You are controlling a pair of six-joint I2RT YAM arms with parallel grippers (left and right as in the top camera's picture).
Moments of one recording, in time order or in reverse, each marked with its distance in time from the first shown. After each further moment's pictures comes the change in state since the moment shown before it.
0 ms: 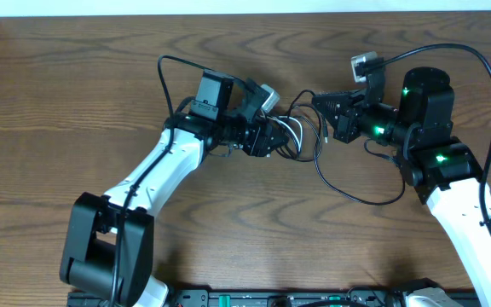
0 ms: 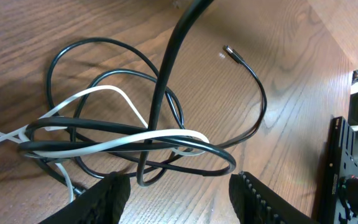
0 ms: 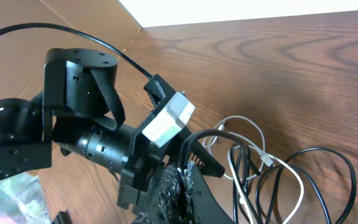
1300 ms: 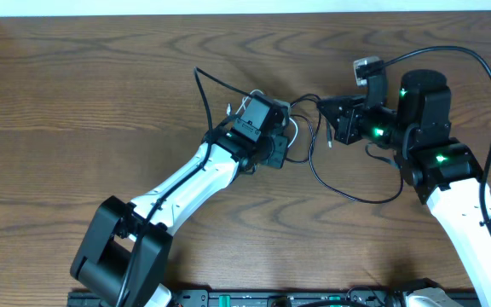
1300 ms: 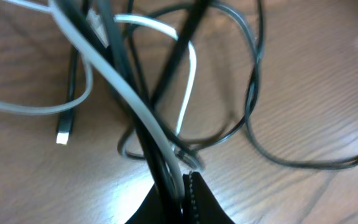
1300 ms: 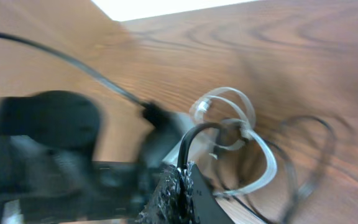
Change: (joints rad) left arm -0.237 0.000 0.000 -0.090 -0.614 -0.349; right arm 0.000 0.000 0.000 -0.092 0.106 0.003
